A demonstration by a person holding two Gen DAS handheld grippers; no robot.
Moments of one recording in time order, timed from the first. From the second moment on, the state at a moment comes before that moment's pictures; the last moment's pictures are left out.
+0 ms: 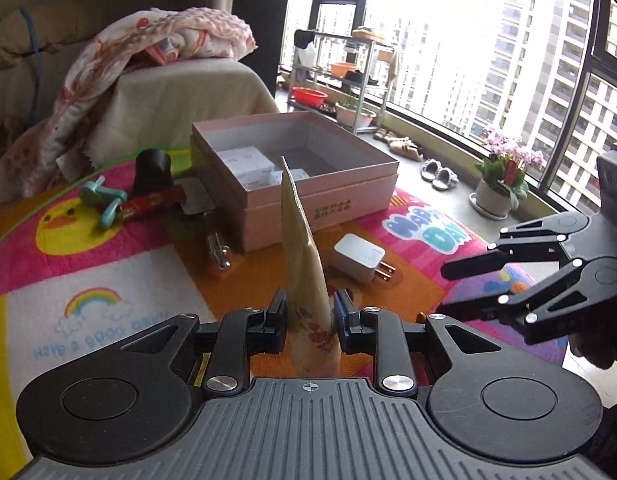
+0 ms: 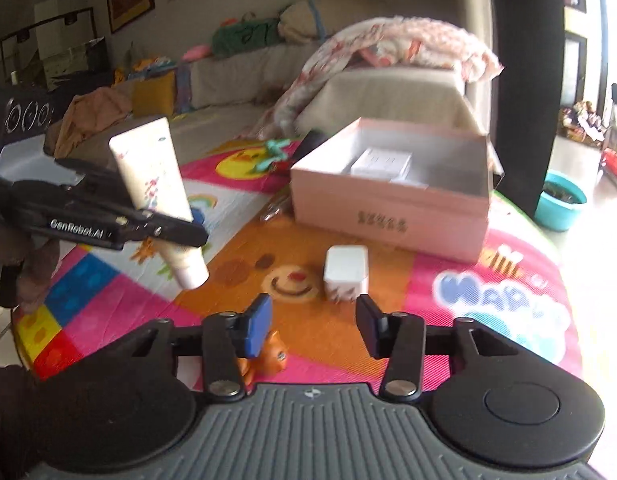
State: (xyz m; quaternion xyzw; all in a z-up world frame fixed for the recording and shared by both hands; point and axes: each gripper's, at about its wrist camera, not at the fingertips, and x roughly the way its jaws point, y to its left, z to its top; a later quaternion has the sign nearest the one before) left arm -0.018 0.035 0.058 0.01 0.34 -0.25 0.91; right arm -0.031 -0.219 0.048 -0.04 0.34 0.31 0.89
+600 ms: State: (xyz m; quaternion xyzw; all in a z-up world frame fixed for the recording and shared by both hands) left arm -0.020 0.036 0.042 0.00 0.36 -0.26 0.90; right arm -0.054 -0.209 0.024 -0.14 0.34 0.28 0.89
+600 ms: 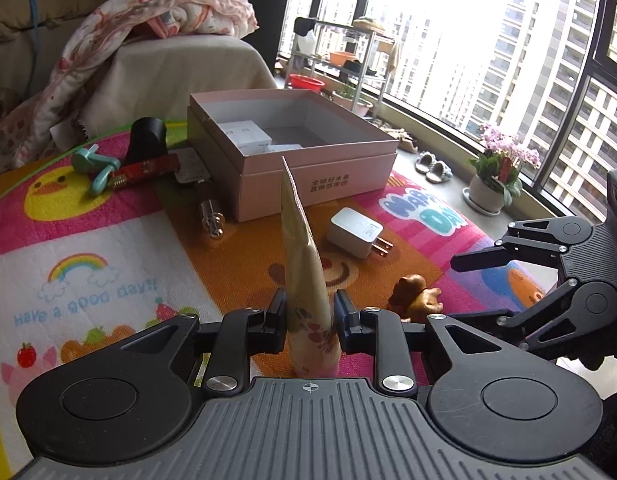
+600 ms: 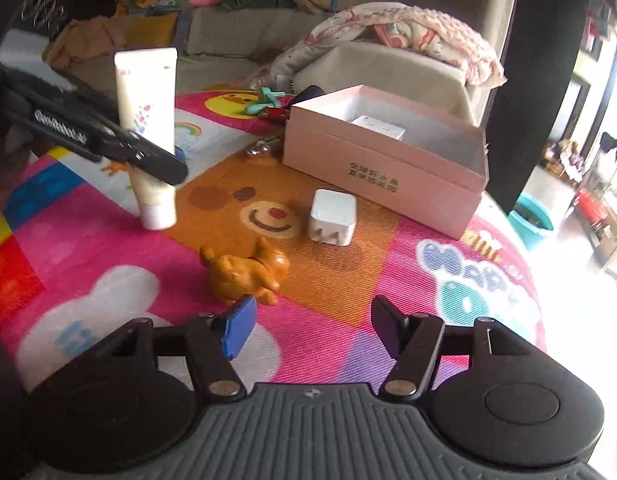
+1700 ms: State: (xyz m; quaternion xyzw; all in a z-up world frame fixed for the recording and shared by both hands) left arm 0.159 -0.025 0.120 -0.02 0.35 -0.30 0.89; right arm 0.141 -0.211 0.134 -0.05 0.26 0.18 0.95
